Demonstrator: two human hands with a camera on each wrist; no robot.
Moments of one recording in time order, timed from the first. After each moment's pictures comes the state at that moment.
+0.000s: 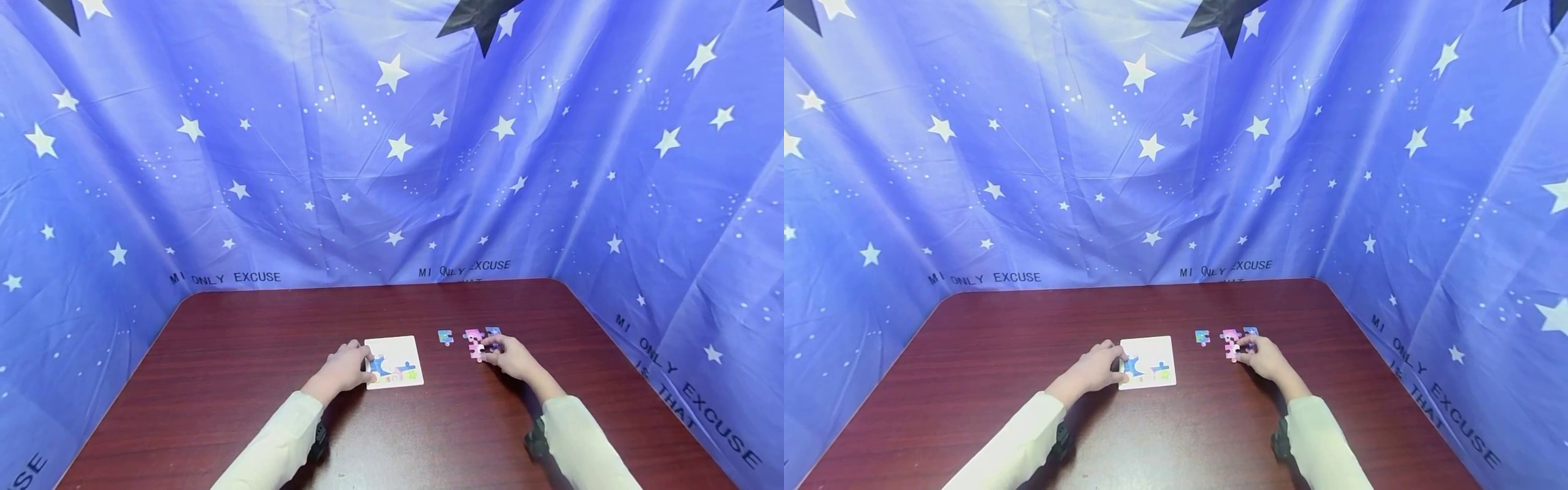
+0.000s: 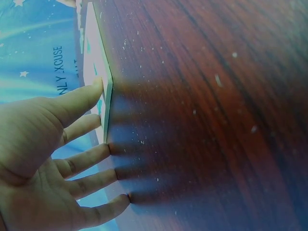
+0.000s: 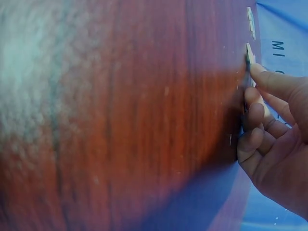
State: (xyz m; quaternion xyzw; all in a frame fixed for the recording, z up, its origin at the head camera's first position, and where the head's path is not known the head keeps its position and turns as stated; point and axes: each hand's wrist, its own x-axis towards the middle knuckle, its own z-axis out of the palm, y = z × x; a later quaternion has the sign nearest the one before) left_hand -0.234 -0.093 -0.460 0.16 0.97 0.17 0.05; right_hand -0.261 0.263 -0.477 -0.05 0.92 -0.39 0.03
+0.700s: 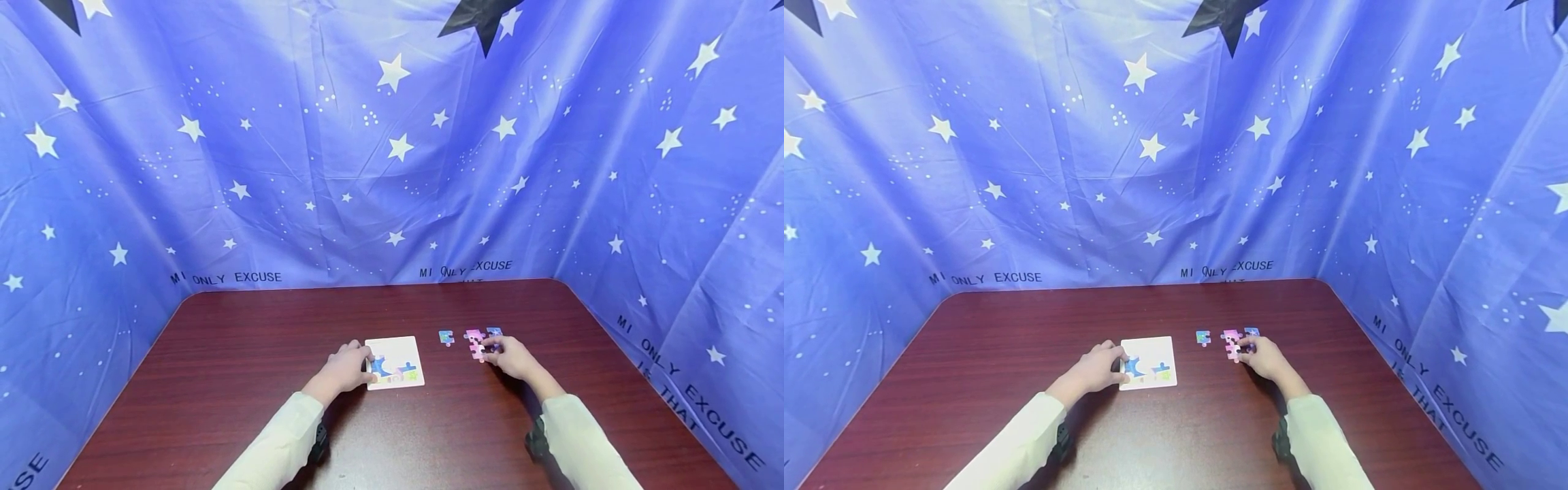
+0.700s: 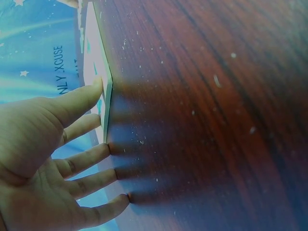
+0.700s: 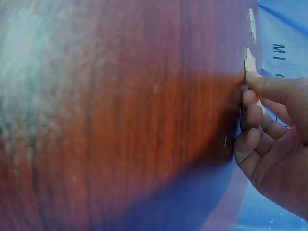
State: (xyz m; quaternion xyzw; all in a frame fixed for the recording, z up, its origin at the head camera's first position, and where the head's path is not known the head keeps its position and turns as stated) left_hand -0.234 -0.093 -0.461 0.17 0.97 0.18 0.05; right_hand -0.263 0.262 -0.475 -0.08 0.94 -0.32 0.01
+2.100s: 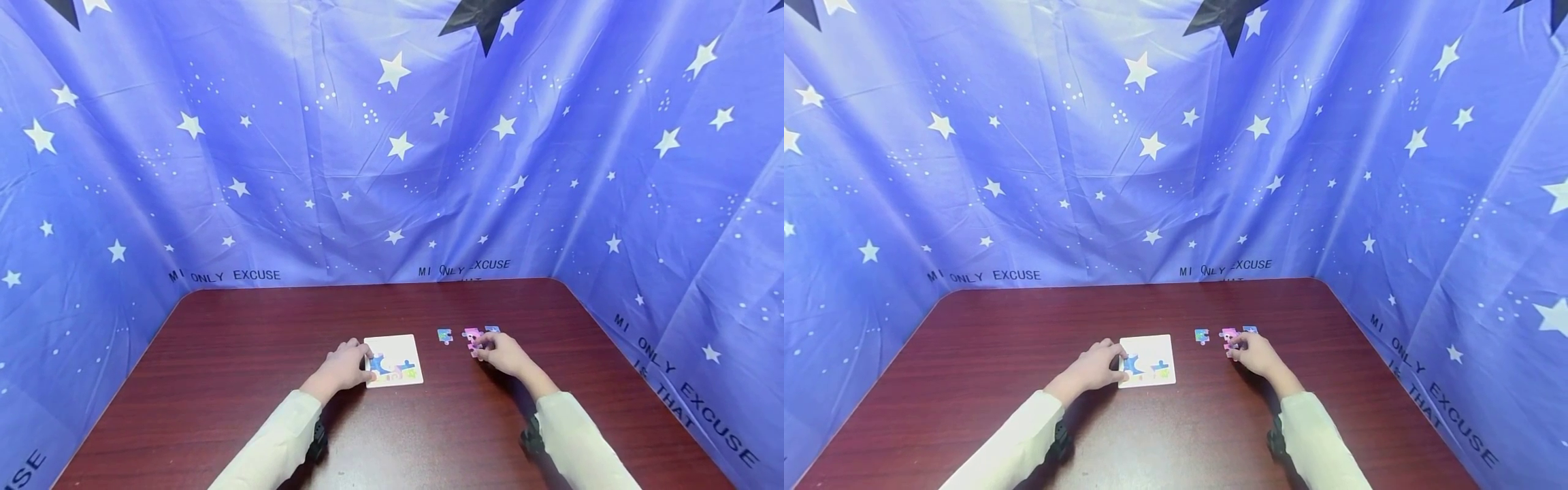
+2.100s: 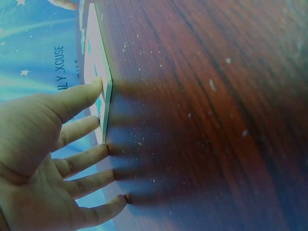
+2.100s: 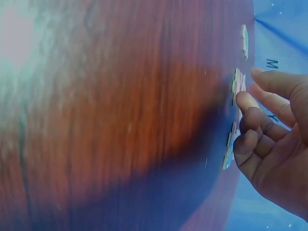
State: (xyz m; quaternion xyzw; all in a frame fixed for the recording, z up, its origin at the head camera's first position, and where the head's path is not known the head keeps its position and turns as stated) left_hand -0.234 -0.095 -0.459 0.17 0.97 0.19 0.06; right_hand -0.261 0.248 -0.467 -0.08 0.94 -0.34 0.03
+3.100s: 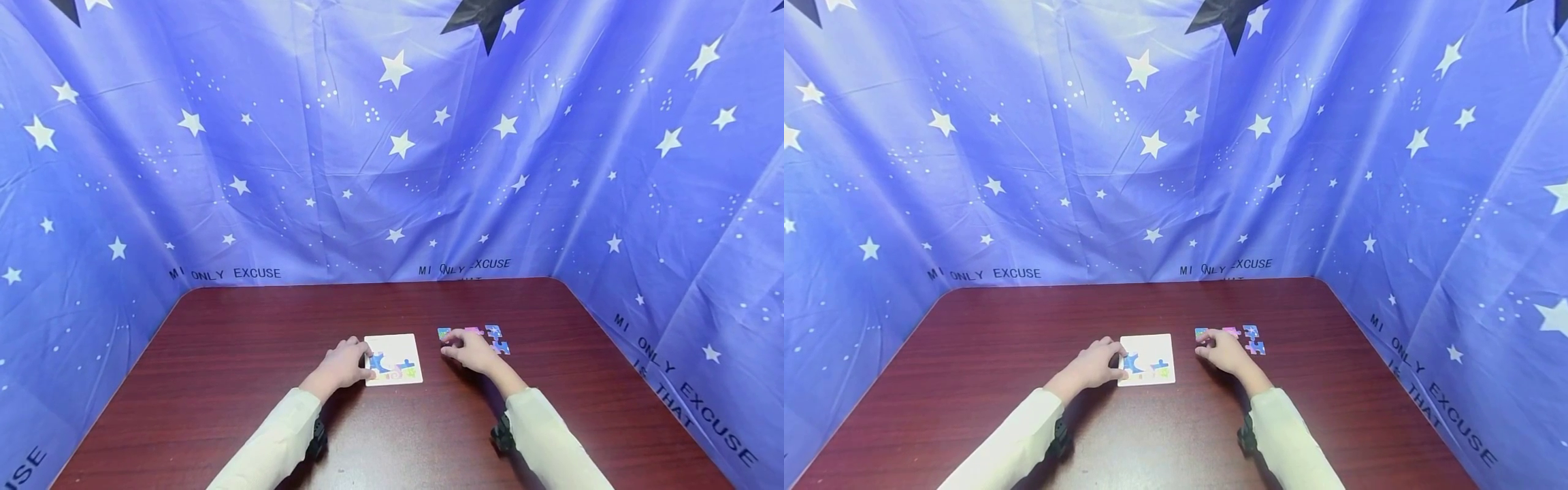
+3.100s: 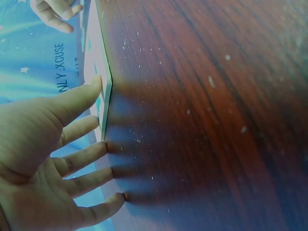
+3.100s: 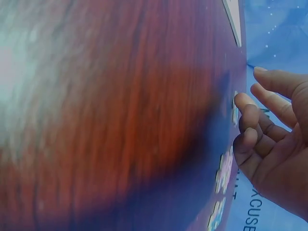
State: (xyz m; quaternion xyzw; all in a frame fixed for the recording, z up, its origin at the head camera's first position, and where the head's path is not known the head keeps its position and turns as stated) left_hand -0.236 -0.097 -0.462 0.17 0.97 0.19 0.06; right_hand -0.261 0.191 -0.464 -0.12 0.91 -0.38 0.04
